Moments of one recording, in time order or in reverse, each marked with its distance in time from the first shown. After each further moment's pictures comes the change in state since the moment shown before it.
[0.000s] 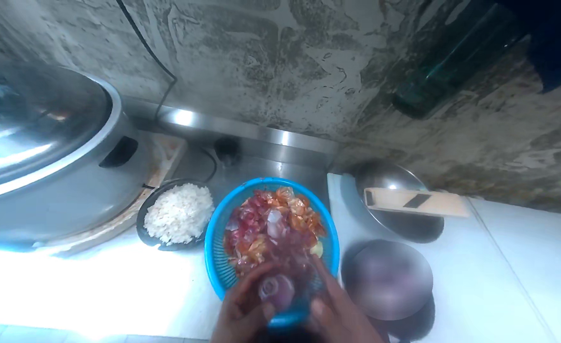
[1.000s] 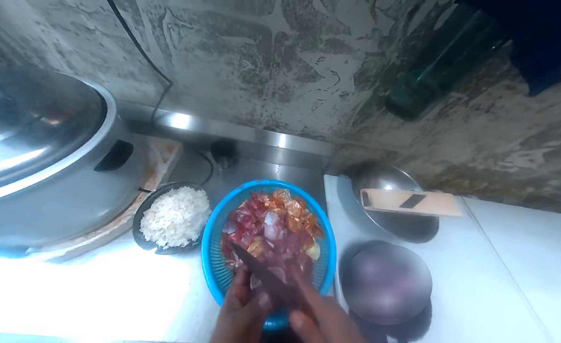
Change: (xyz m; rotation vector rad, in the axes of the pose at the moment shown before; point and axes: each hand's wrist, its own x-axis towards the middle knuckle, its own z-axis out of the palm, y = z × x) left_hand 0.004 0.005 0.021 -0.370 0.281 -0.157; right_hand 0.006 -0.006 0.012 -0.211 -0.109 -0.088
